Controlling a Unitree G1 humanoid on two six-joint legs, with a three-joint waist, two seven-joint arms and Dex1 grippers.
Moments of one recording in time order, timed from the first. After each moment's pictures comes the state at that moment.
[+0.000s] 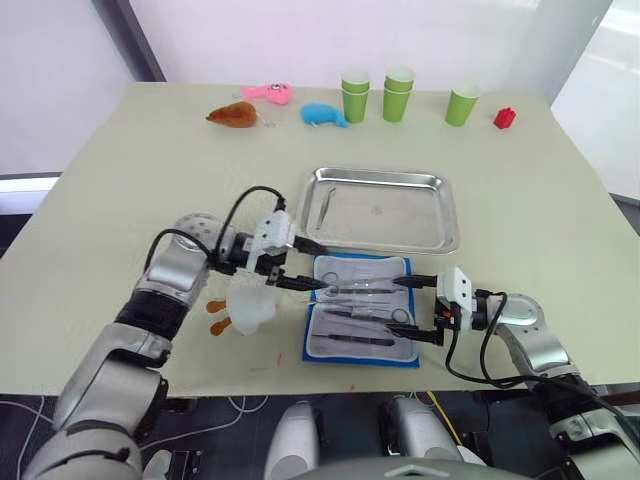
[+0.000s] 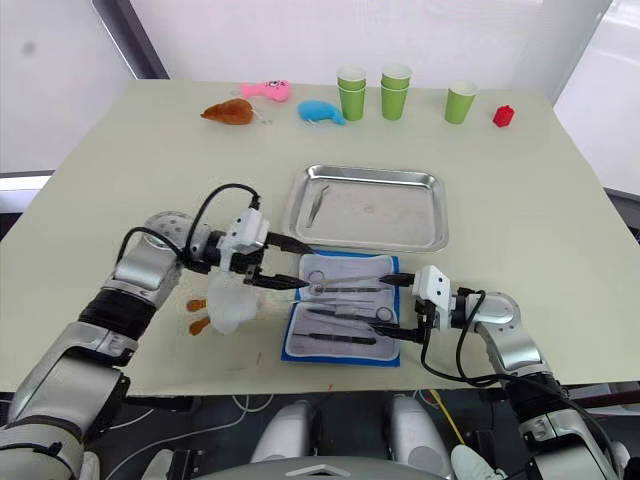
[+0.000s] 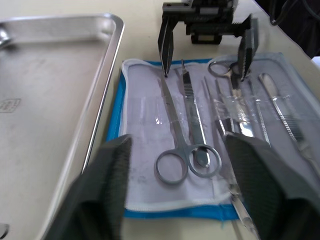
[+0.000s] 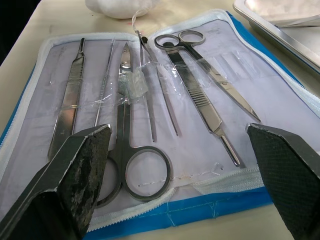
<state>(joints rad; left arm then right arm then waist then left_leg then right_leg) -0.66 0.70 -0.35 0.42 -0.33 -0.07 -1.41 -0.23 -0.43 0.21 0.24 0.24 -0.11 1.17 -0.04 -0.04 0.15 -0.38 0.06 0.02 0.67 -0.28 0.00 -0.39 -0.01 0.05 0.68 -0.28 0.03</state>
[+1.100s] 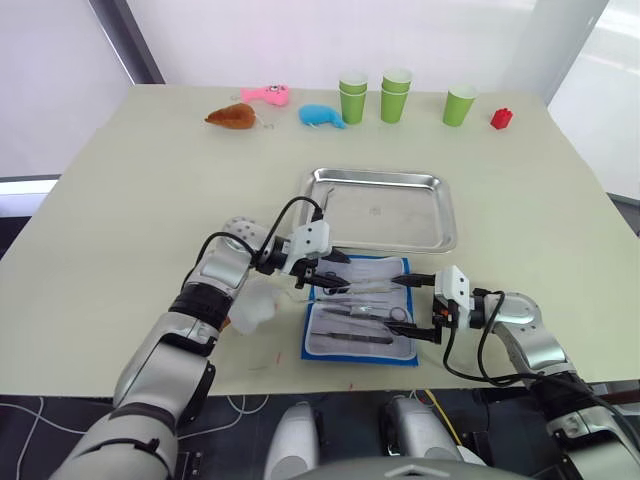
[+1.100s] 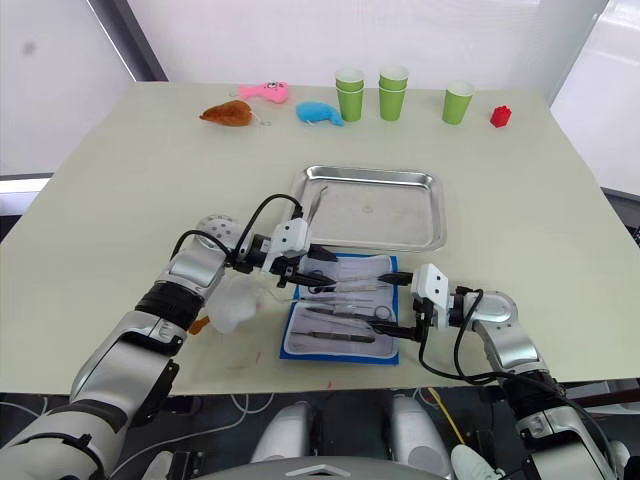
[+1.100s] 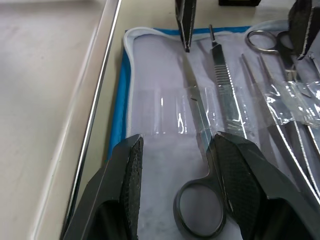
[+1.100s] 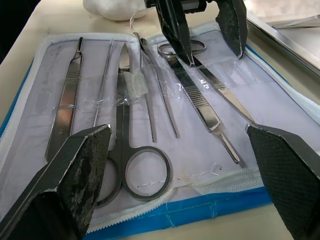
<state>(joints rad) -0.74 0.52 -0.35 0.56 -0.06 -0.04 -1.36 -0.24 -0.42 0.22 0.26 0.23 -0.11 1.16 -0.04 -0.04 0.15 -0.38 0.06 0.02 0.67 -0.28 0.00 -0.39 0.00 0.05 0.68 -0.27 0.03</state>
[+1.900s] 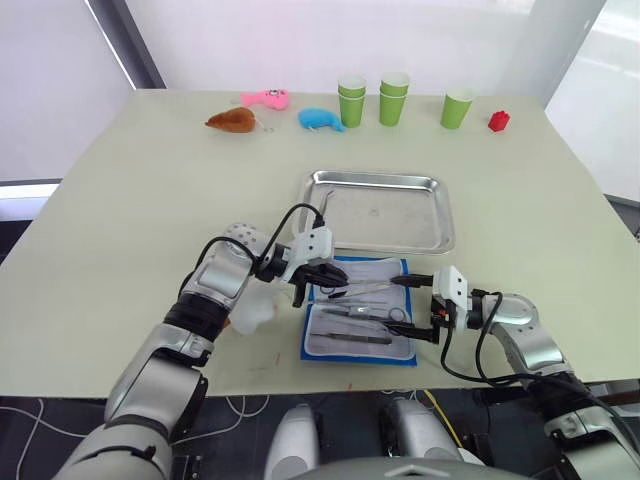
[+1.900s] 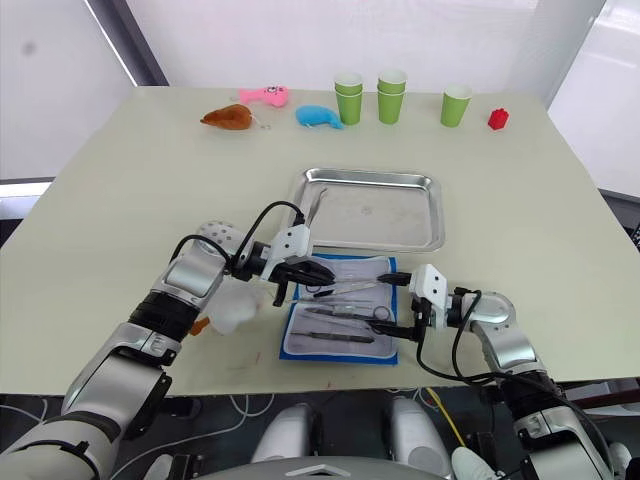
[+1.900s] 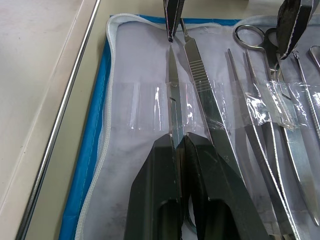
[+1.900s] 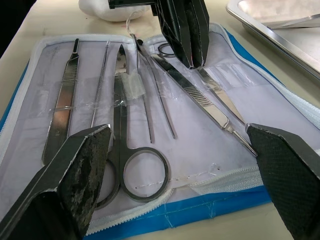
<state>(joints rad) -0.67 0.55 -0.35 0.40 -0.04 0.12 -1.35 -0.24 -0.41 0.22 0.27 0.23 -0.11 1.15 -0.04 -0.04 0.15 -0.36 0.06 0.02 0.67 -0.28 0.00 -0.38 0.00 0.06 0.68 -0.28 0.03</state>
